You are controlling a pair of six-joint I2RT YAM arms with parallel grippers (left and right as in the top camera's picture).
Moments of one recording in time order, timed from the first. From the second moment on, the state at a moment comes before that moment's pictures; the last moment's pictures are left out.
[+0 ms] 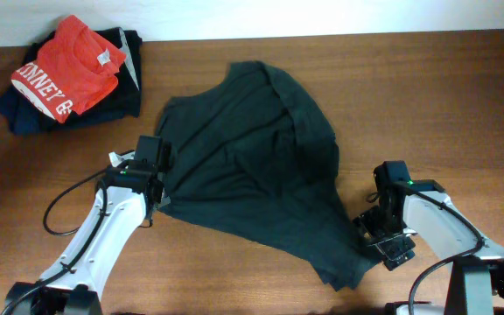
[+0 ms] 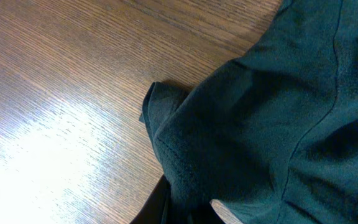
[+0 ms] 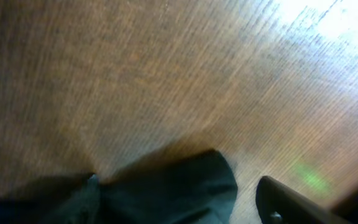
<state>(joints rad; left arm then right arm) -0.17 1.48 0.91 -0.82 -0.42 -0.59 0.00 1.49 0.69 -0.91 -0.03 1.09</state>
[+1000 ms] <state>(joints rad) -0.17 1.48 0.91 -0.82 -0.42 -0.59 -0.12 1.51 1.20 -1.24 -0.05 0.49</state>
